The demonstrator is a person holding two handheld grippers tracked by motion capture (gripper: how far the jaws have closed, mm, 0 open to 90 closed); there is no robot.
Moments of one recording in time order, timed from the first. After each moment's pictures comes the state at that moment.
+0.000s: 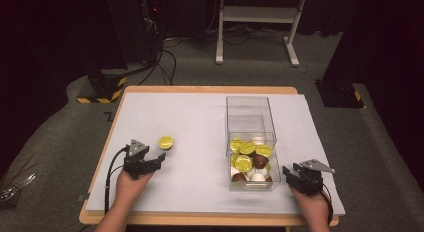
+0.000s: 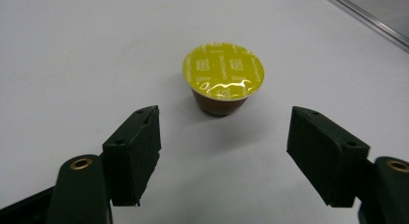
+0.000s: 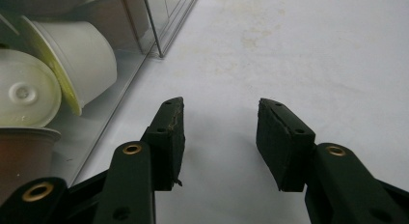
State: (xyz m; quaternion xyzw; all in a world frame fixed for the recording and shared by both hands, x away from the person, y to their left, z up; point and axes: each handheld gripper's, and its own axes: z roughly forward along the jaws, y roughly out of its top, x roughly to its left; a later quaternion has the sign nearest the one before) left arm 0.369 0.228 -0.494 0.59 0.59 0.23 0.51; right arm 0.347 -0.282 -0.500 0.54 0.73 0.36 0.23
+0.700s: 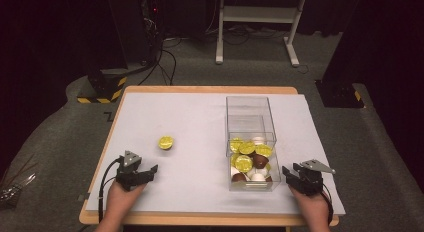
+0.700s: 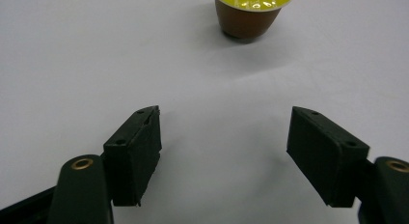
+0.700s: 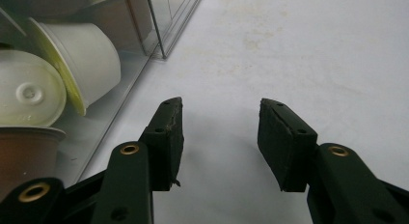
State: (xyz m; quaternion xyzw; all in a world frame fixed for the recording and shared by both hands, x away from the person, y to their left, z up) left arm 0.344 0.240 -0.513 0.60 0.61 0.24 0.46; right arm 0.346 -0.282 -0.500 0.53 0.73 0.36 0.23
